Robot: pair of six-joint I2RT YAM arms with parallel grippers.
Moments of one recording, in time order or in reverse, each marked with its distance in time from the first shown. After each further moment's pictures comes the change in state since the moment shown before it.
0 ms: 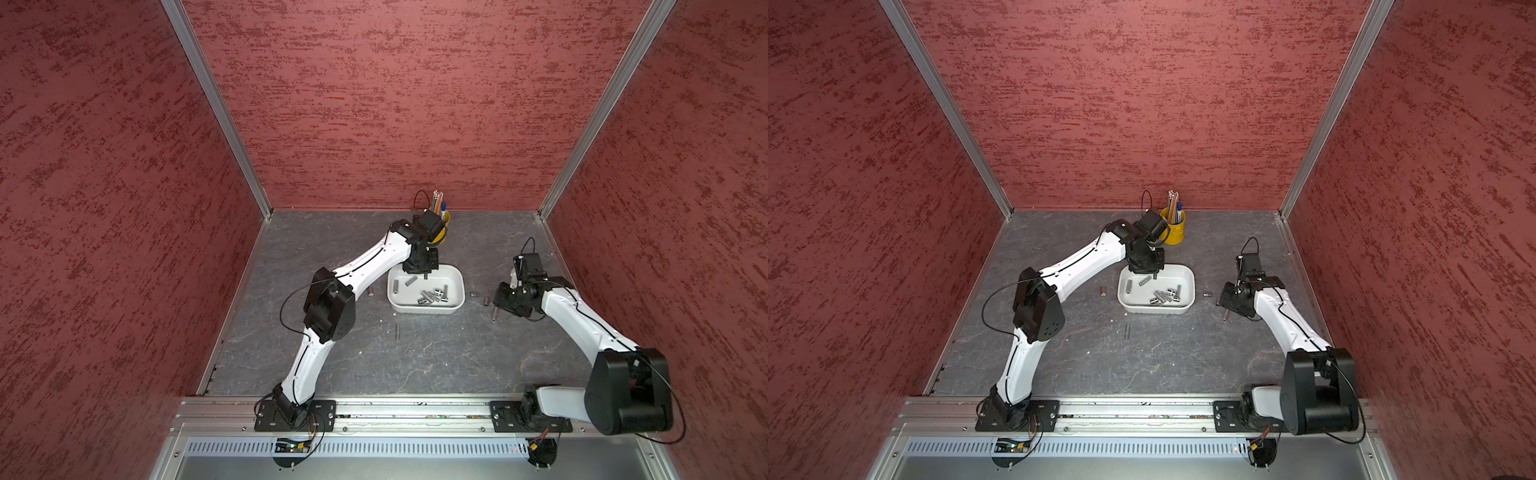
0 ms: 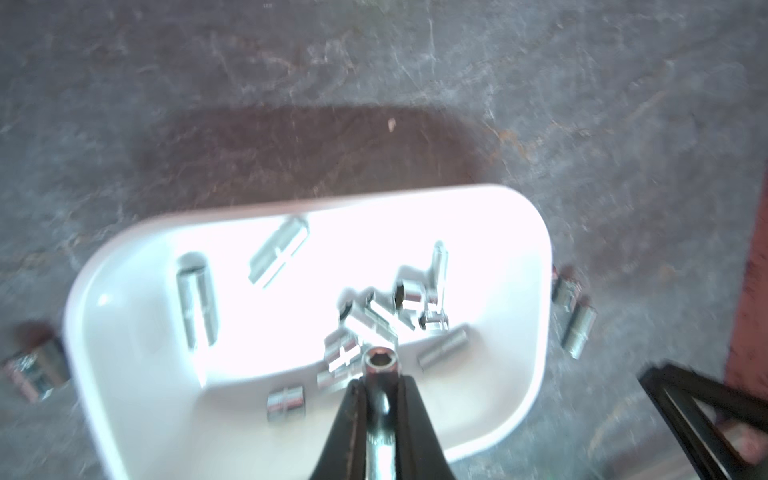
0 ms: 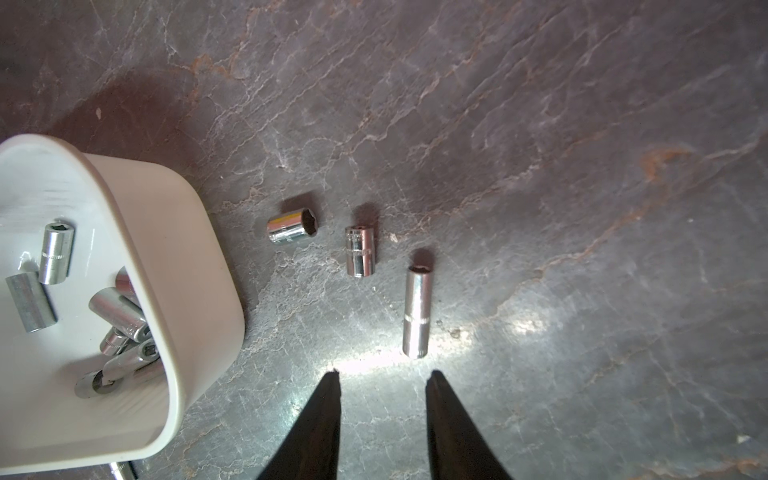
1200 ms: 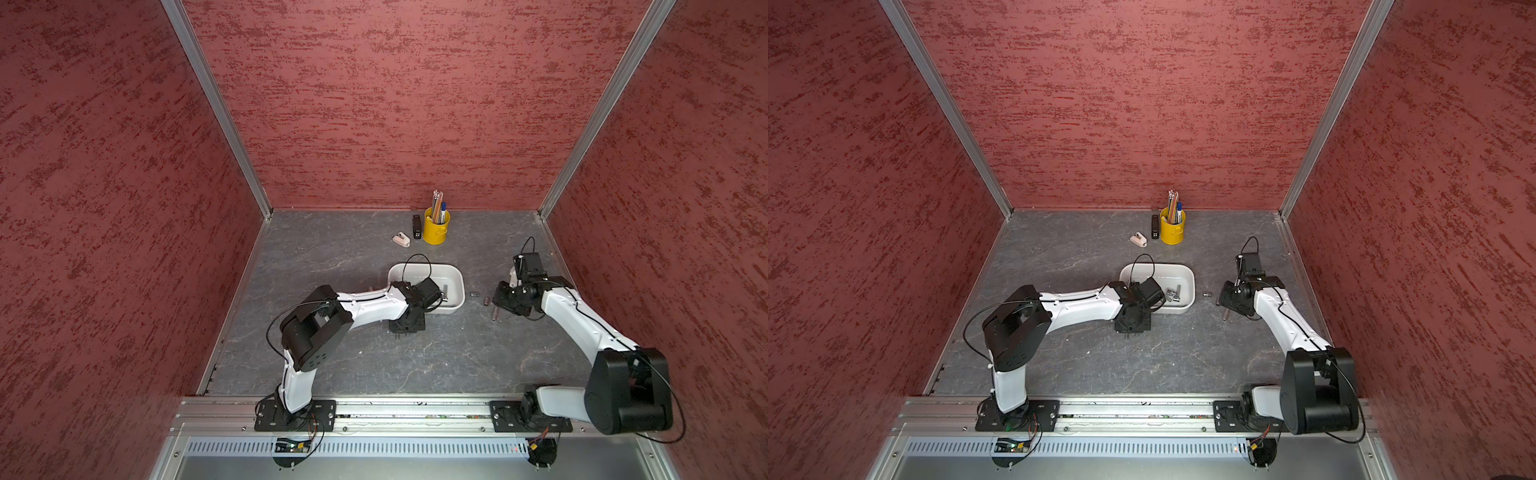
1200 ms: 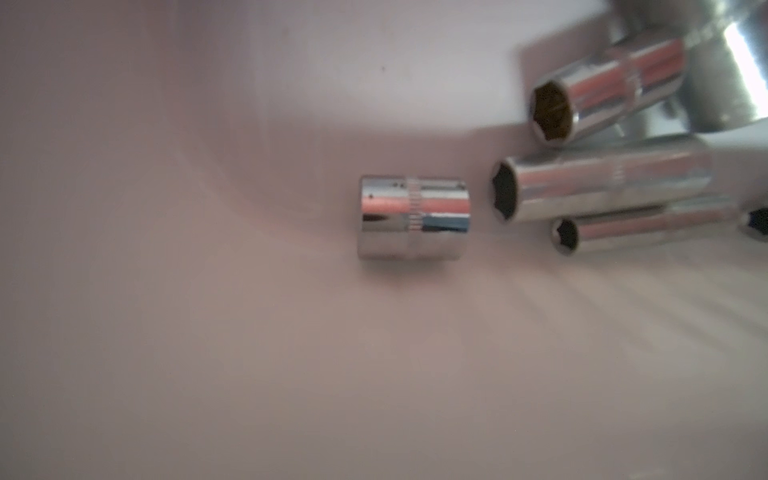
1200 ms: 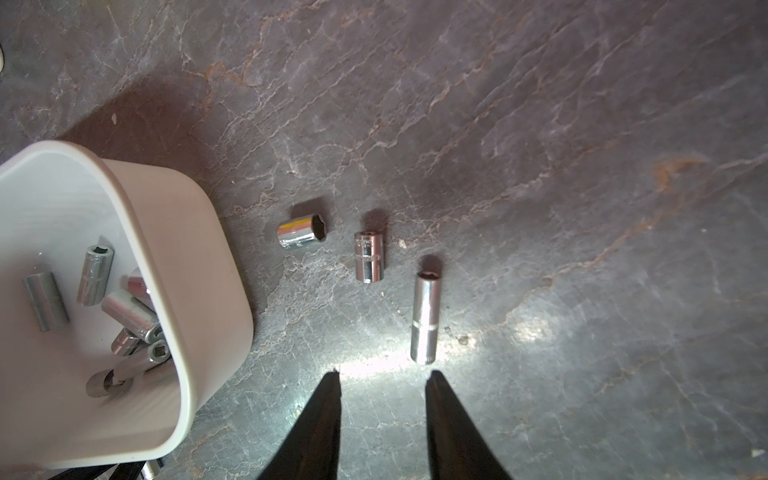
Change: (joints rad) left arm -0.196 -0.220 -0.772 0.334 -0.158 -0.265; right arm 0.000 0.002 0.000 0.017 -0.011 0.000
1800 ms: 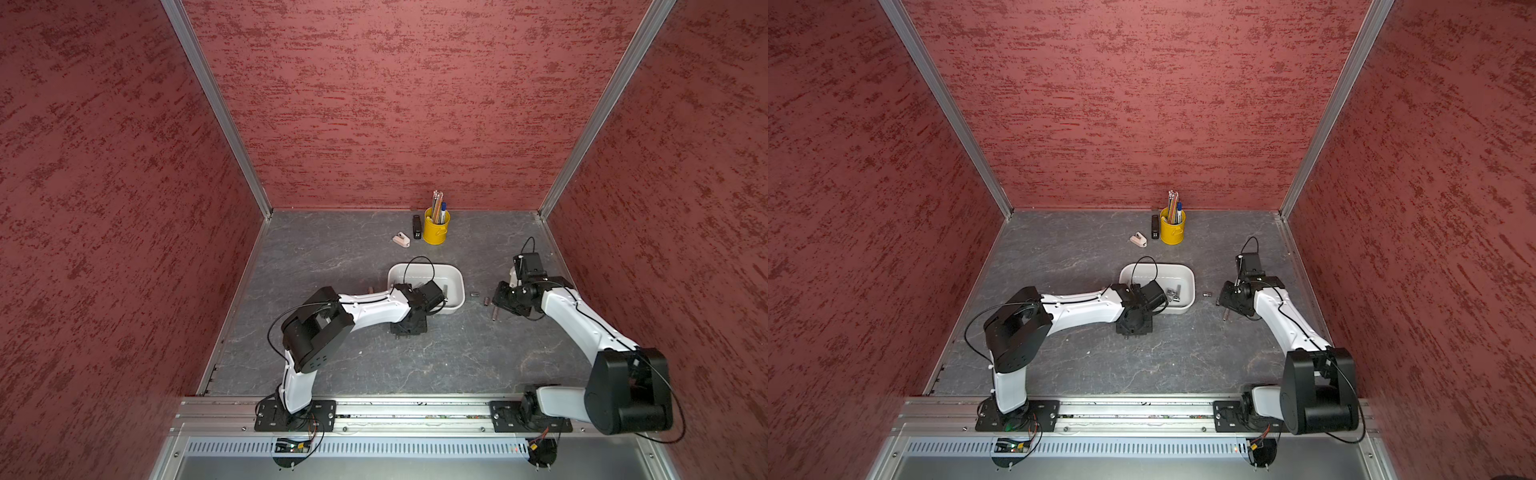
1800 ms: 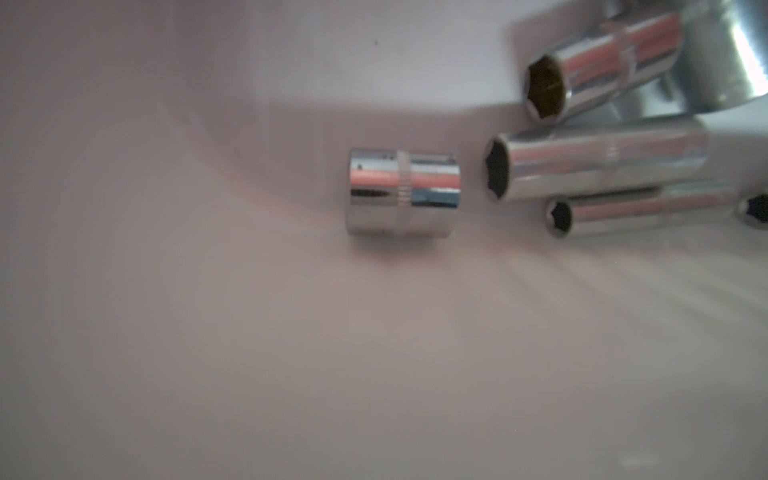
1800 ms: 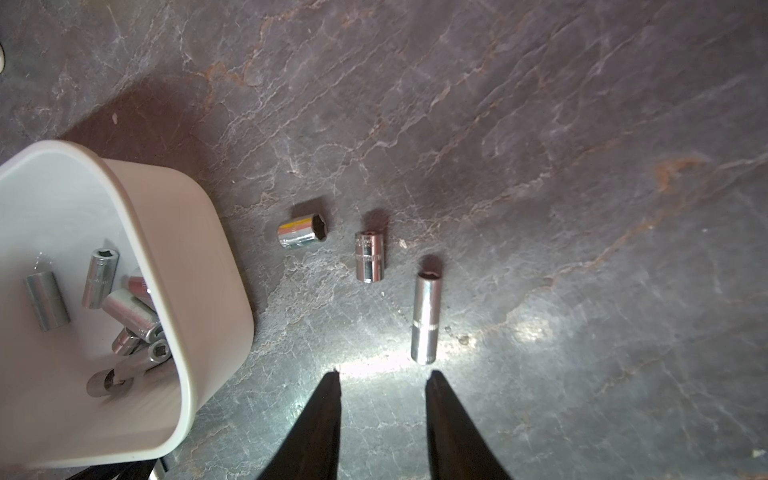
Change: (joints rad) left arm -0.025 0.000 0.001 -0.013 -0.012 -0.029; right arm 0.000 0.000 0.000 0.000 -0.001 0.000
